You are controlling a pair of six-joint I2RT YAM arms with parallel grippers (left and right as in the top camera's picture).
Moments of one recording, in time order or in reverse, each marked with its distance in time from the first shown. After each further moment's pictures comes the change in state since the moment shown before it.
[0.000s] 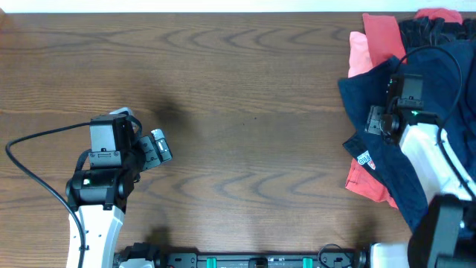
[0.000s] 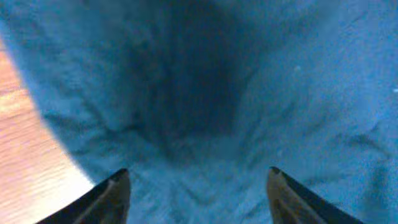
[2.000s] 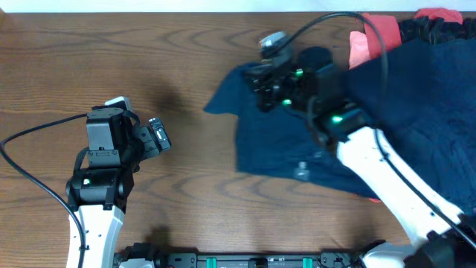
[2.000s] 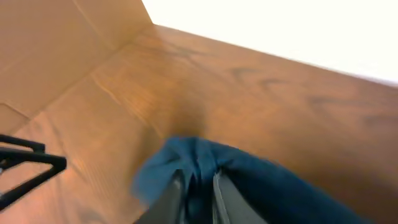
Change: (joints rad) left arm 0.000 0.000 0.000 0.139 0.008 -0.001; right arm 0.646 -0.039 0.221 0.428 -0.612 0.088
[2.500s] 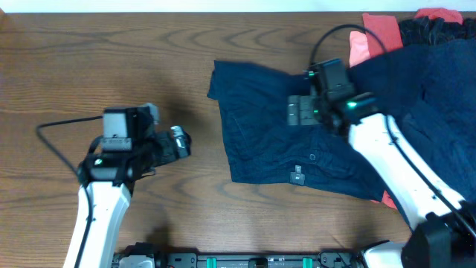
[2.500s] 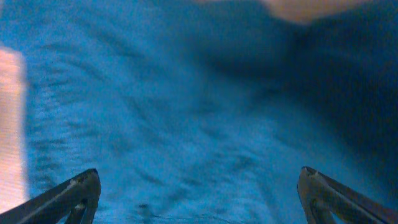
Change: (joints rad) left arm -0.055 0.142 -0.004 -0.086 0.282 -0.026; right arm -0.188 0.013 -0.001 -0.597 0.410 0.045
